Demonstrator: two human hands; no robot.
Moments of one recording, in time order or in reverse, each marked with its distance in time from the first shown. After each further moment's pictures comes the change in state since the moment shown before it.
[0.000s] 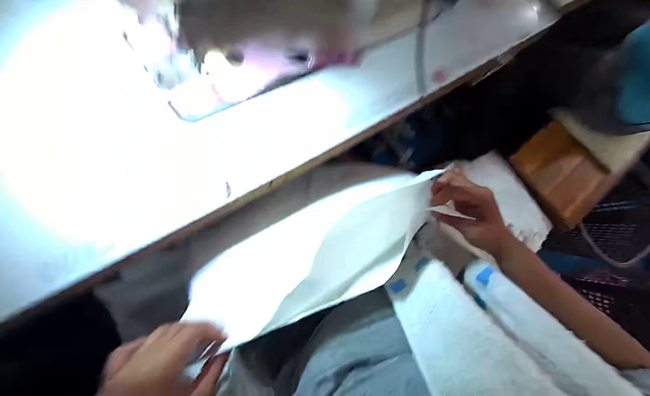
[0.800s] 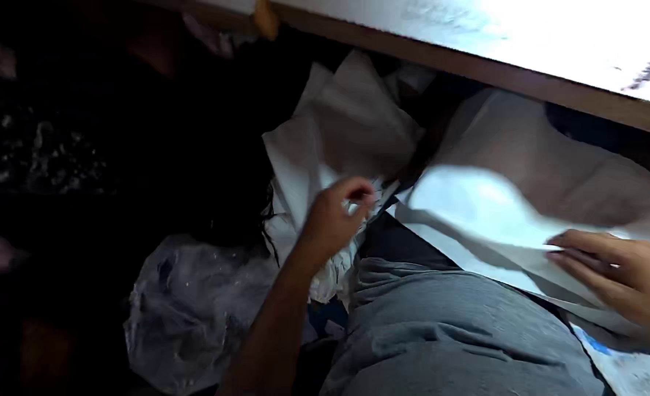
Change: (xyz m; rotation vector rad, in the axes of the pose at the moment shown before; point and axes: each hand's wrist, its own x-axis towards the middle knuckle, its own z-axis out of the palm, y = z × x) left_hand -0.069 -0.020 0.096 -0.467 0.437 -0.724; right_hand 0.089 -0.018 0.128 -0.270 -1.035 -0.124
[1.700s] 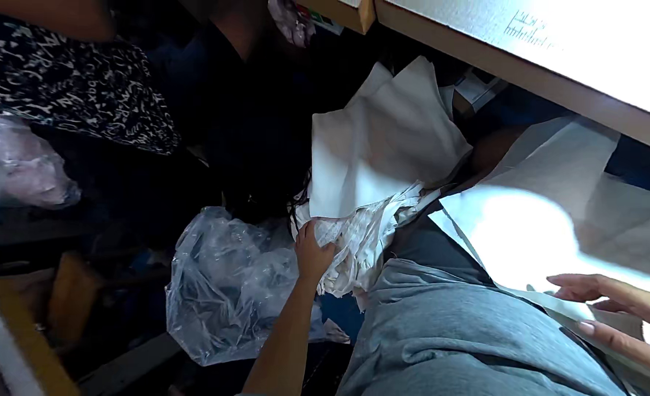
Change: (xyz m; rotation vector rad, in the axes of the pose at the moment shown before) left_hand -0.131 -0.182 0.056 0.210 0.357 -0.708; right_hand 0.023 -0.042 -0.020 0.331 -0.420 -0.015
